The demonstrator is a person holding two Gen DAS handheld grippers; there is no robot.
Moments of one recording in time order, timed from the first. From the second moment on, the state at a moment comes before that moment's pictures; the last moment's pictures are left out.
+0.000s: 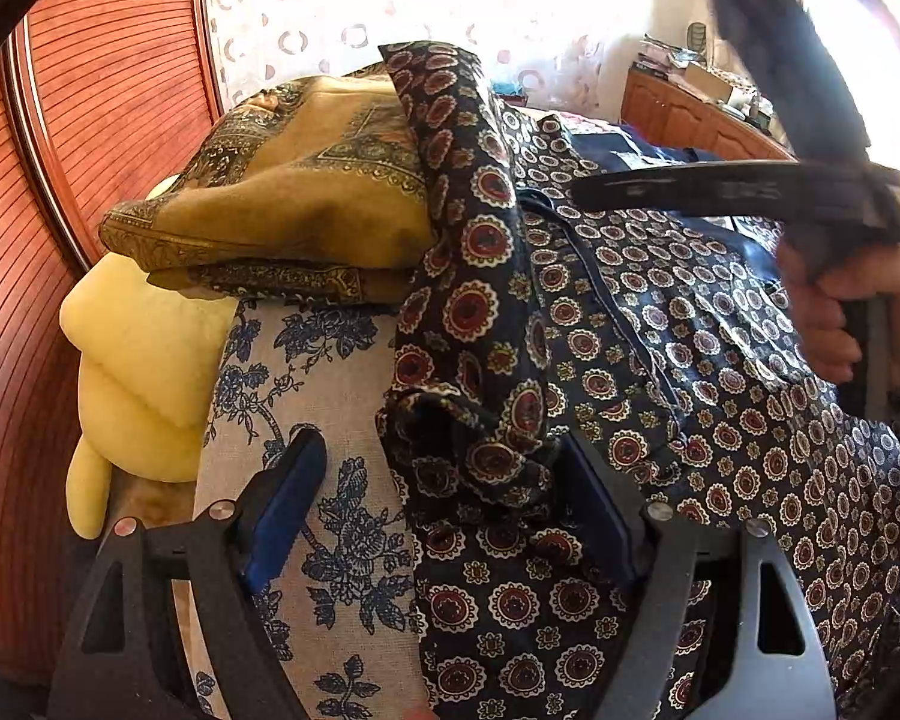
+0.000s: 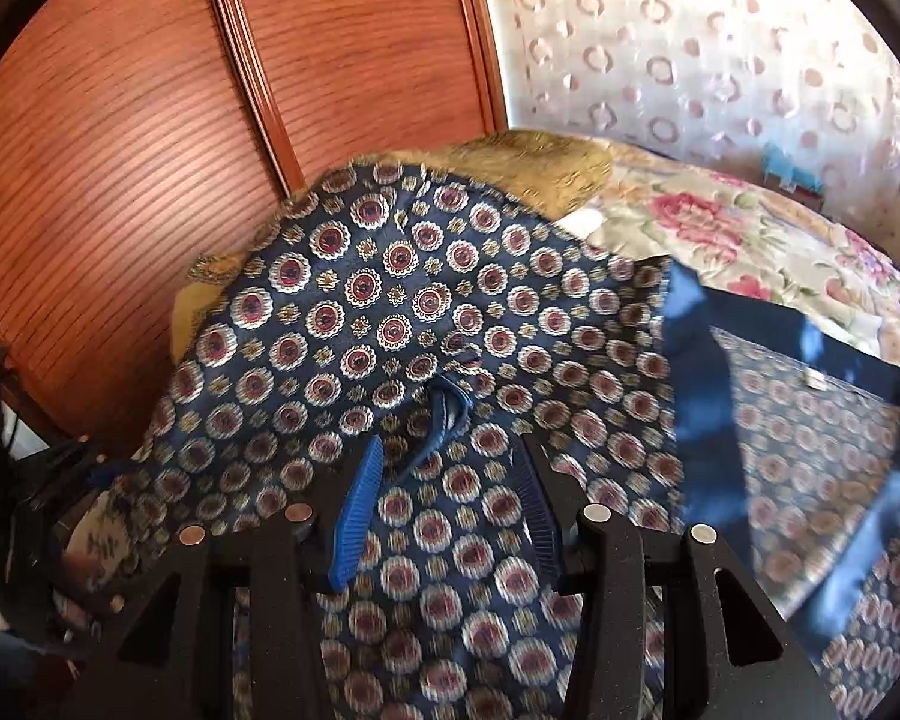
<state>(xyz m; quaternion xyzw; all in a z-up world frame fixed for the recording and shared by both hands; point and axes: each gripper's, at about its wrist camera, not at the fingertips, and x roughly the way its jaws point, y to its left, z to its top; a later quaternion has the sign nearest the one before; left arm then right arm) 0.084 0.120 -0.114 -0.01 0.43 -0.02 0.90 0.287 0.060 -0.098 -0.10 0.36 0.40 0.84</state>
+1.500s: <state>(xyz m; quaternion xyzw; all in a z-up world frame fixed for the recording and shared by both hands) 0.088 0.020 -0.060 0.02 0.33 -0.08 0.94 0.171 -0.170 -0.020 -0.07 0.26 0.24 0.93</state>
